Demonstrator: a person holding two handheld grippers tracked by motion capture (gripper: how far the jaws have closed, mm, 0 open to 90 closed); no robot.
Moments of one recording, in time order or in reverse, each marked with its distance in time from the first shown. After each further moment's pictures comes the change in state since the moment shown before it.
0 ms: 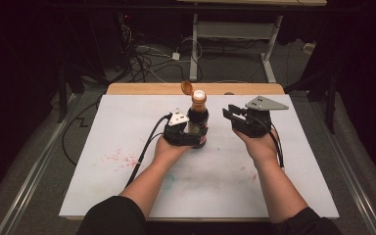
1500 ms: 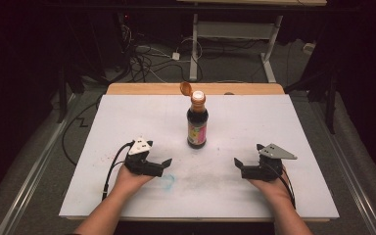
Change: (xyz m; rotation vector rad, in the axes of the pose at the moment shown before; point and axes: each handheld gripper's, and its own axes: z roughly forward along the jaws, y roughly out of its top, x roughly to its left) left arm 0.051 -0.030 -0.124 0.085 0.098 0.020; right arm -0.004 -0.139 -0.033 0.108 -0.091 0.056
